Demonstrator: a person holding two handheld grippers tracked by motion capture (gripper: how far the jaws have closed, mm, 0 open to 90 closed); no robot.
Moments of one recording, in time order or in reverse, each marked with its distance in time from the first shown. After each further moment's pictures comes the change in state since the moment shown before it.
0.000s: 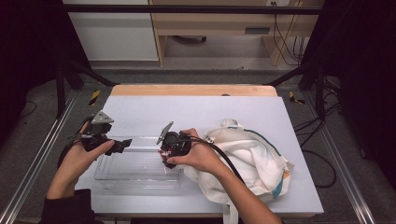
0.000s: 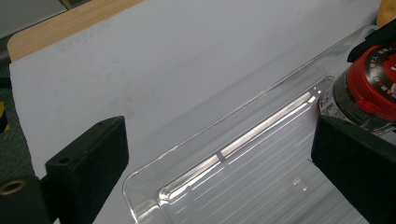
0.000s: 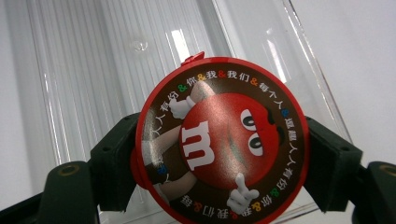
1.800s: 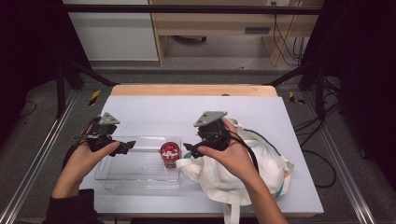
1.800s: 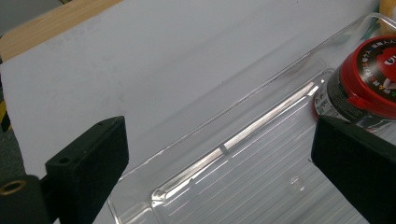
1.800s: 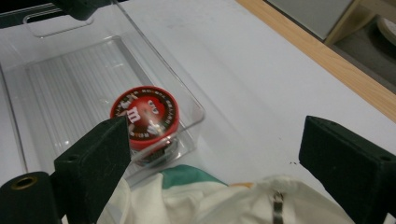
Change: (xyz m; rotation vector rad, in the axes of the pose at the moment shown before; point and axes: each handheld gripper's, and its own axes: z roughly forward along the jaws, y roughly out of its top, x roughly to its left) left arm -0.012 0.005 0.009 0.044 0.006 0.039; right arm -0.017 -0.060 -0.110 -0.337 -0.194 0.254
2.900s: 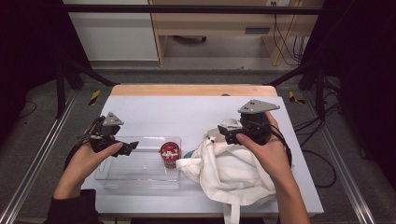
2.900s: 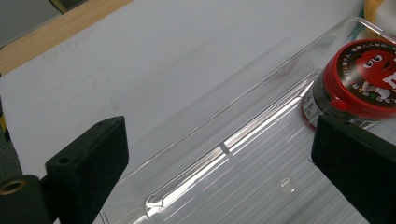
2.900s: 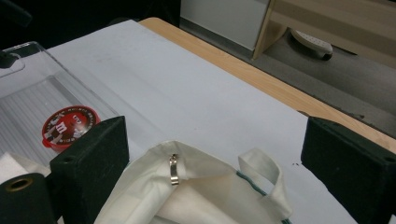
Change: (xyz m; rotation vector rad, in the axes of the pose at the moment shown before) left arm -0.008 0.005 -0.004 -0.009 0.000 0.034; right arm -0.051 -0.020 -0.082 -0.117 -0.207 0.151
